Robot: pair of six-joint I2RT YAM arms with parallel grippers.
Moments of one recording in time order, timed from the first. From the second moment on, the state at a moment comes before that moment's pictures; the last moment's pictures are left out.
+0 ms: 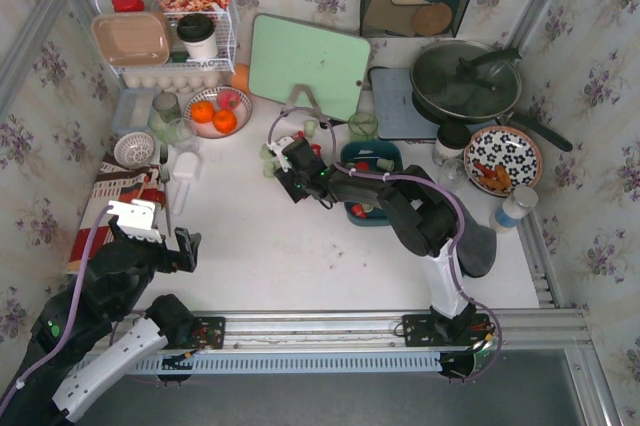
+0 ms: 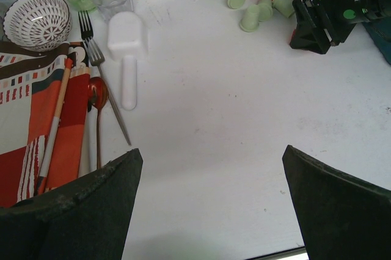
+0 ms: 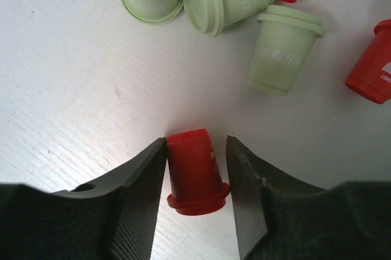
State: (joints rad) left arm -0.76 0.24 0.82 -0.96 -0.46 -0.21; right arm 0.78 2.09 1.38 -0.08 0.09 0.00
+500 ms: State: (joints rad) left arm -0.76 0.24 0.82 -0.96 -0.46 -0.21; right arm 0.78 1.97 1.30 -0.04 0.13 0.02
